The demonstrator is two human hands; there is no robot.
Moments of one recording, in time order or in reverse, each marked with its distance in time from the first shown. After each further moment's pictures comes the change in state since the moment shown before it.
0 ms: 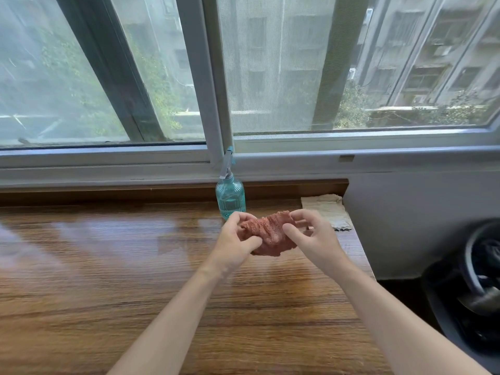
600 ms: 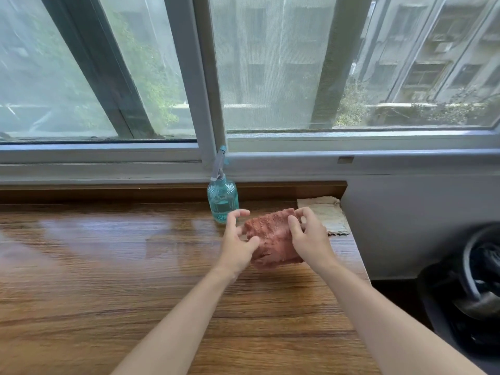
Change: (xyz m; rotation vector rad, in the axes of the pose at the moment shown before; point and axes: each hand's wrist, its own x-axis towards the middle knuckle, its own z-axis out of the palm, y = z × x) left_hand 0.039 -0.040 0.031 -0.108 0.129 -0.070; right_hand 0.038 0.036 0.007 -0.145 0.105 0.154
